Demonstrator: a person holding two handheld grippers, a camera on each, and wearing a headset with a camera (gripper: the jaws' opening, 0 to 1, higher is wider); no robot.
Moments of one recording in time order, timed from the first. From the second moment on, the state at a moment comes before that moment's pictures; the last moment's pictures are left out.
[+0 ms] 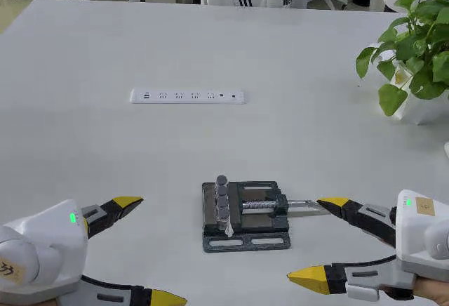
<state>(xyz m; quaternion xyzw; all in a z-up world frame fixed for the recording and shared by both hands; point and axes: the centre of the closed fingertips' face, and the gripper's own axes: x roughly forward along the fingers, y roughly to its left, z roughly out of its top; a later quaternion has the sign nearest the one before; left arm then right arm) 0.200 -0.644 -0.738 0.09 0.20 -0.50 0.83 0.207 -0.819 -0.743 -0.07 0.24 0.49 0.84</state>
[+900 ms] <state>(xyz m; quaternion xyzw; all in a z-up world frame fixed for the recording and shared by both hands) 0.195 -0.645 -0.743 0.09 0.21 -0.51 0.83 0.210 -0.822 -0.742 -0.07 0.23 0.49 0.84</state>
